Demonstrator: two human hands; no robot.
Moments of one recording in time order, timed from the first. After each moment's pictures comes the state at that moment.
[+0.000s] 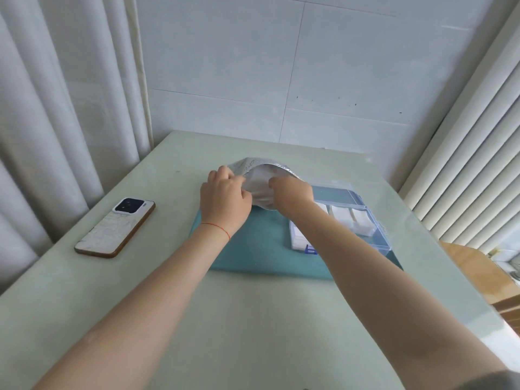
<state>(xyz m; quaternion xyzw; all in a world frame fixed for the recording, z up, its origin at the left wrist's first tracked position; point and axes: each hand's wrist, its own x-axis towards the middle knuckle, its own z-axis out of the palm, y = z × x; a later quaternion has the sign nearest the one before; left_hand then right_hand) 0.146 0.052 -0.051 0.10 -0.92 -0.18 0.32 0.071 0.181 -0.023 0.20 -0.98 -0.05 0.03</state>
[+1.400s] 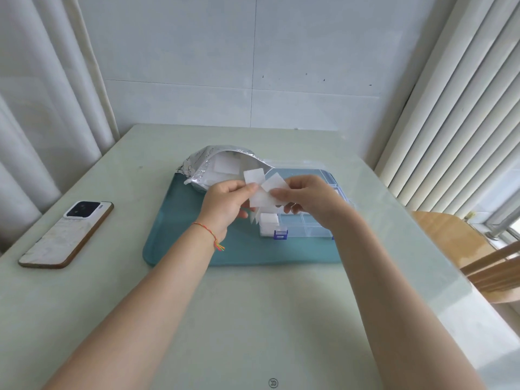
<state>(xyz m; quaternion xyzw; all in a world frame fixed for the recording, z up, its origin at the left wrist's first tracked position) 0.144 0.118 -0.055 0.07 -0.70 -0.71 0.09 0.102 0.300 -0.029 0.16 -0.81 0.55 -0.13</state>
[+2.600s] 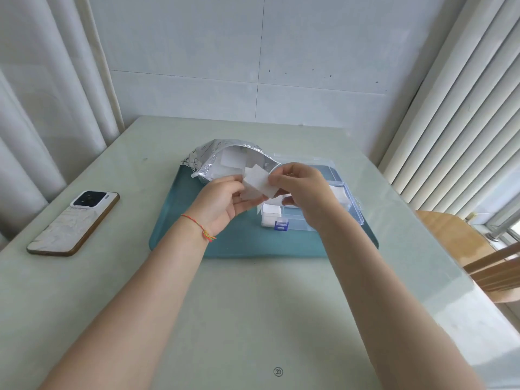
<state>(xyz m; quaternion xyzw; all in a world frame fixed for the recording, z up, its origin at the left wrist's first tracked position) 0.155 0.102 -0.049 0.04 -0.54 -0.84 -0.03 0.126 0.266 -0.020 0.10 -0.77 0.63 -0.07</state>
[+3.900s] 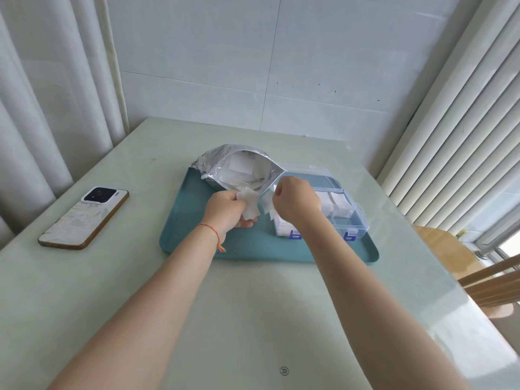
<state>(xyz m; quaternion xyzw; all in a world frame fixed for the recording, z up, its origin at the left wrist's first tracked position) 0.153 0.093 -0.076 0.15 -0.70 -0.70 0.04 0.114 0.231 -0.030 0.09 -0.98 0.16 0.05</state>
